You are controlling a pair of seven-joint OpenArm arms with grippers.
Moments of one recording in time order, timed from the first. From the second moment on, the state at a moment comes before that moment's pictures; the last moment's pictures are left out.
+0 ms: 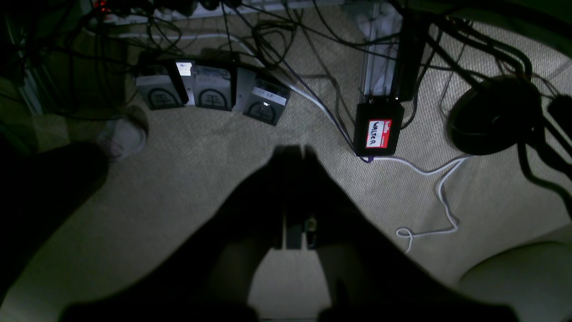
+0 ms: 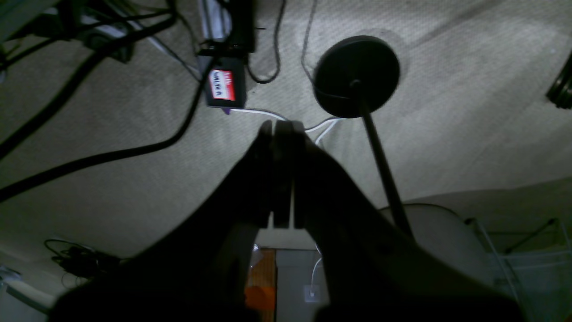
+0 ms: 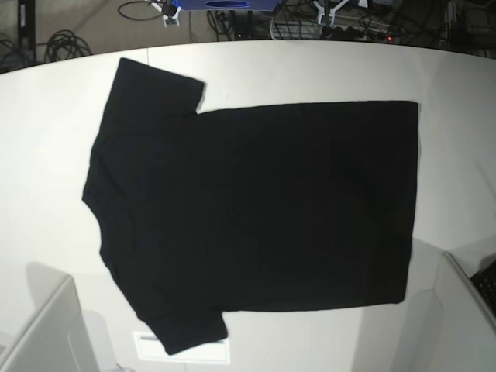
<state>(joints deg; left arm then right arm) 14.2 -3.3 1.8 14.2 -0.3 0.7 -0.1 -10.8 0.8 -0.8 10.6 -2.0 0.8 -5.7</state>
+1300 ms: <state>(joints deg) 15.9 -4.2 1.9 14.4 -0.3 0.8 -2.6 -11.5 0.9 1.1 11.8 -1.8 0.8 -9.2</state>
